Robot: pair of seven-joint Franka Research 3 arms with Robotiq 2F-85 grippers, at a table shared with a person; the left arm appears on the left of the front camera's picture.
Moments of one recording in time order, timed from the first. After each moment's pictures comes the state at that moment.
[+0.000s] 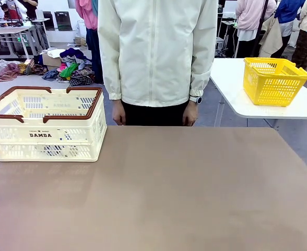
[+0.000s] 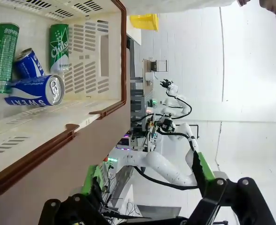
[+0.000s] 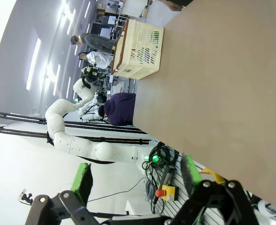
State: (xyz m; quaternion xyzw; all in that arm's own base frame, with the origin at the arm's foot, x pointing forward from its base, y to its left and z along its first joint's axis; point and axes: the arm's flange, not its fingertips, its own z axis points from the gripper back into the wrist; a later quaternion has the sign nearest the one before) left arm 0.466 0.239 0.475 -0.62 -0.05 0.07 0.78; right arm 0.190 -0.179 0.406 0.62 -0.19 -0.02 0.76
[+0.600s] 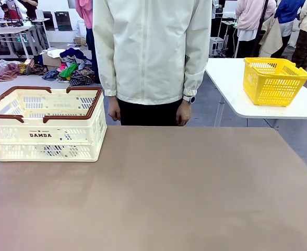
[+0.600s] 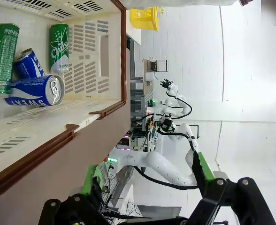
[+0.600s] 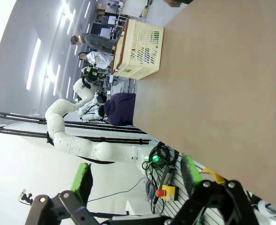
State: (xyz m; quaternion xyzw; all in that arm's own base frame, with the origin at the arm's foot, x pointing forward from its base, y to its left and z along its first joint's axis) left arm 0.466 0.239 0.475 -0.62 -0.05 0.07 0.78; right arm 0.190 -0.179 0.406 0.62 -0.19 -0.02 0.76
